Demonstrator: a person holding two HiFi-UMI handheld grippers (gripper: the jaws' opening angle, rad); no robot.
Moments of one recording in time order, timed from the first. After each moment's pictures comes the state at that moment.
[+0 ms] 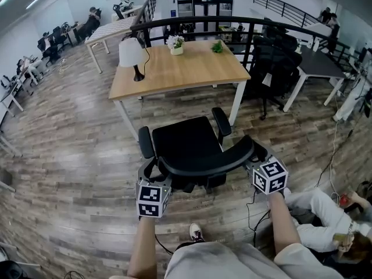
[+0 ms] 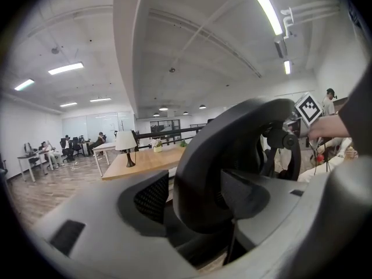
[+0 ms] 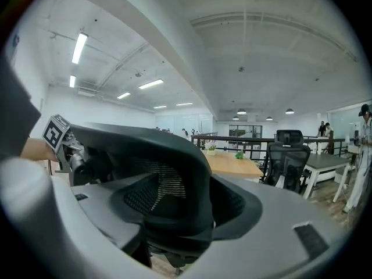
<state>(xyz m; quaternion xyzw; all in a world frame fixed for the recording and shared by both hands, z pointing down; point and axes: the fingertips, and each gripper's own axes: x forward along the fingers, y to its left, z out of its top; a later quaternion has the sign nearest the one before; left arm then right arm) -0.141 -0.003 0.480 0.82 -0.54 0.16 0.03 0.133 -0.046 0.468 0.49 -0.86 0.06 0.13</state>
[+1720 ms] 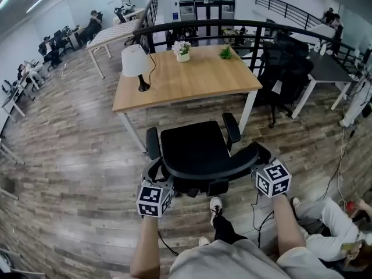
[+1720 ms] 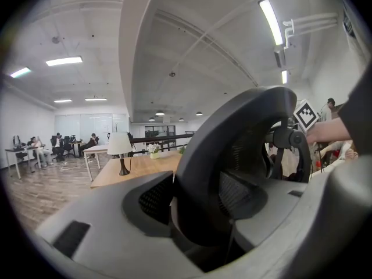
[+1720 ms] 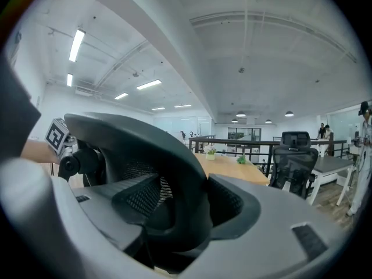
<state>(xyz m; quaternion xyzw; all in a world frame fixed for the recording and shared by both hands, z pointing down) -0.184 -0.122 0.483 0.85 -0.52 0.12 0.02 0.089 -0.154 0.469 0.50 -0.86 0.05 0.12</state>
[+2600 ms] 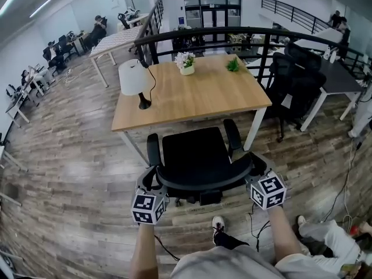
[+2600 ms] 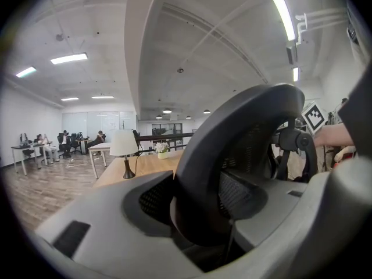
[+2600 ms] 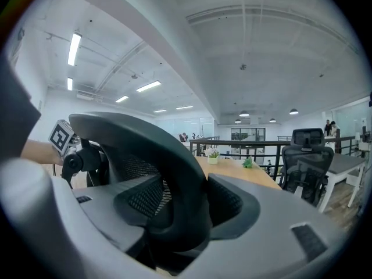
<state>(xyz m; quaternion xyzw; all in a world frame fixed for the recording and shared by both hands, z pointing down) -0.211 -0.249 0.488 0.82 -0.55 0.13 0.04 0.066 -0.280 0.476 0.48 -0.87 0.05 0.11</state>
